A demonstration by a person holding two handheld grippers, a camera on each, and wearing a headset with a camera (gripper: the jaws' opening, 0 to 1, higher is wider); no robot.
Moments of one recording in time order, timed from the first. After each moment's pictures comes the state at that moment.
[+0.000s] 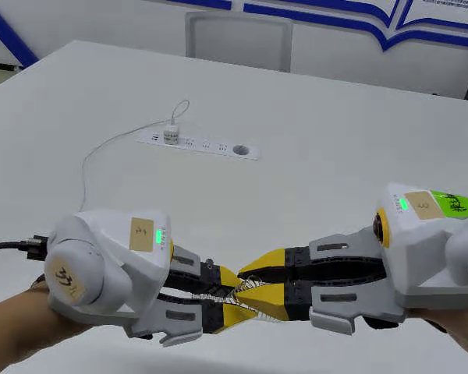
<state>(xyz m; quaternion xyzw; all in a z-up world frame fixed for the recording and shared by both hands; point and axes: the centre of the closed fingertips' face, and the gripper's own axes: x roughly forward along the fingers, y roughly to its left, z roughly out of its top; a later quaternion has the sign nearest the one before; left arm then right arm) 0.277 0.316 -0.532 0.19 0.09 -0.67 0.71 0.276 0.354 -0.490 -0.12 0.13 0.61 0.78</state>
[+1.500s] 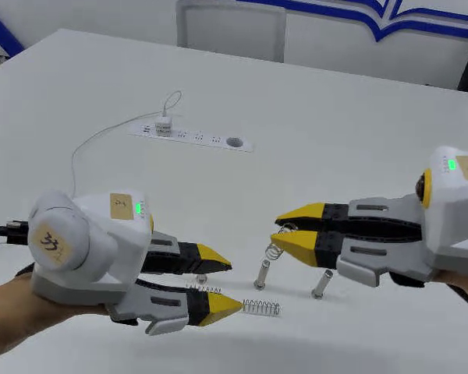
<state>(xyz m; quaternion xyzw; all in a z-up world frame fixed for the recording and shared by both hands) 0.304 0.337 -0.538 0.13 0.15 -0.63 0.75 0.336 0.288 -0.473 -0.14 0.13 0.48 0.86</state>
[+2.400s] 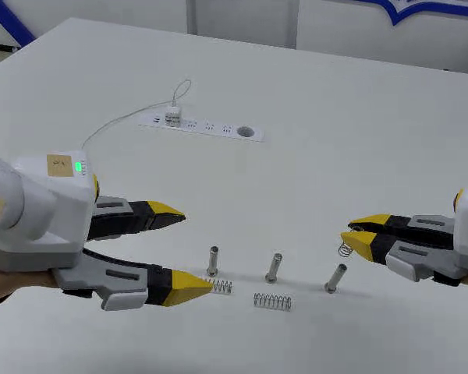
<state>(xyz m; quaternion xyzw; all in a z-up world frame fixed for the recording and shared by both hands) 0.333 0.379 -0.533 0.10 0.18 -0.58 0.79 0.371 0.198 -0.549 -0.13 0.22 0.34 0.91</state>
